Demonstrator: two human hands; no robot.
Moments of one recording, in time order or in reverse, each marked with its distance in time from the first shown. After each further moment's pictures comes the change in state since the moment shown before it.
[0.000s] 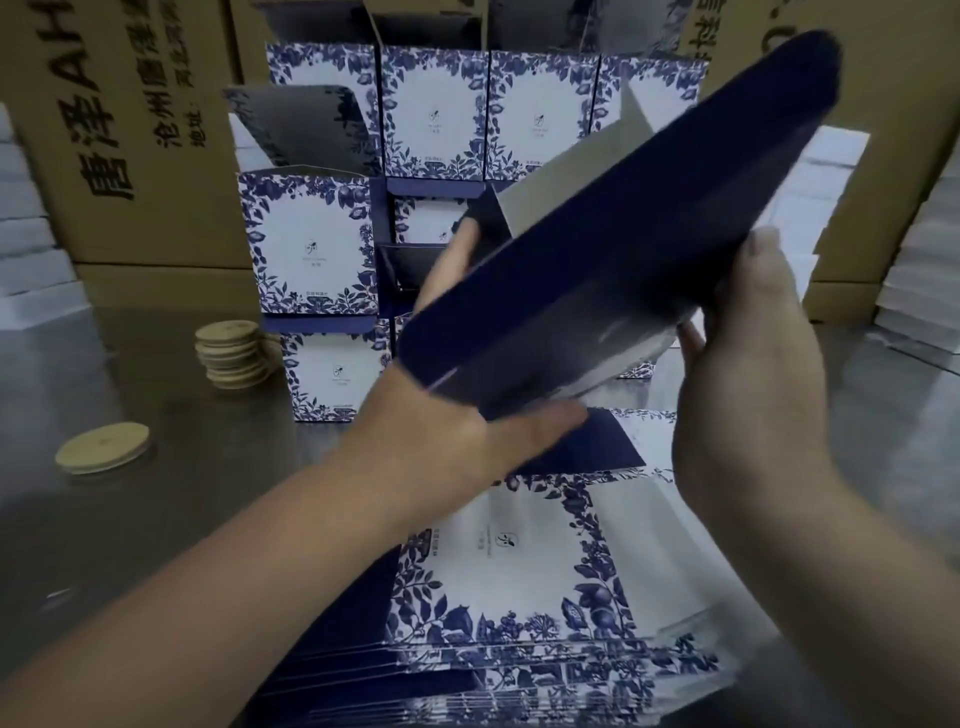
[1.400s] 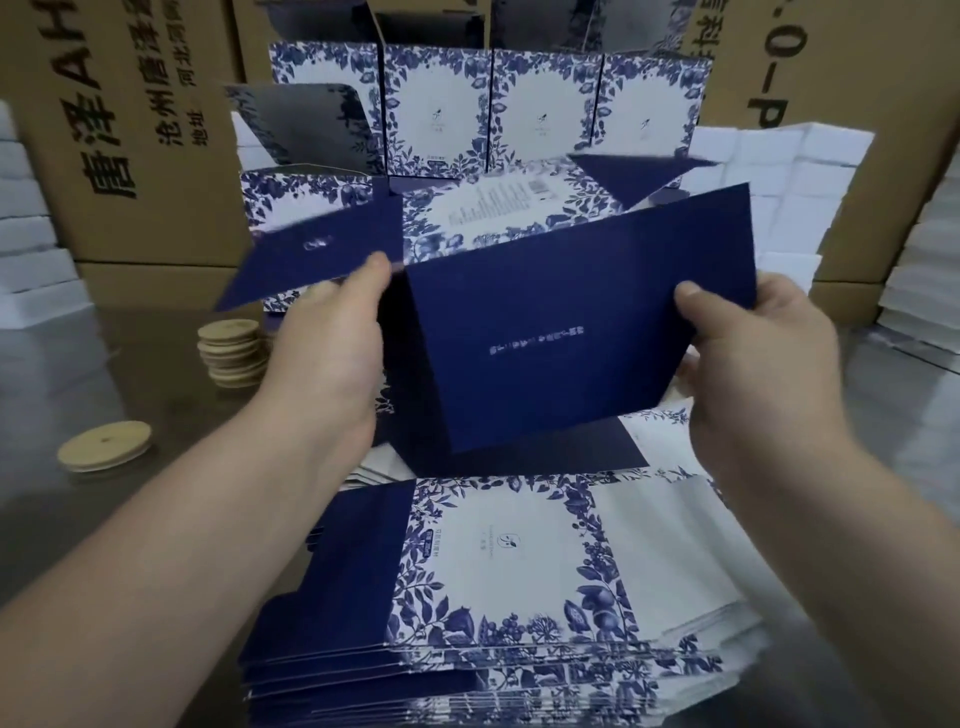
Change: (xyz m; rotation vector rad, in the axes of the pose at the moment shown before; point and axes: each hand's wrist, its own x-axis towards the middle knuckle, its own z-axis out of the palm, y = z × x) left_hand 0.035 -0.004 -0.029 -0.603 0.499 -0.549; right_hand 0.029 0.023 -0.009 0.187 0.104 0.199
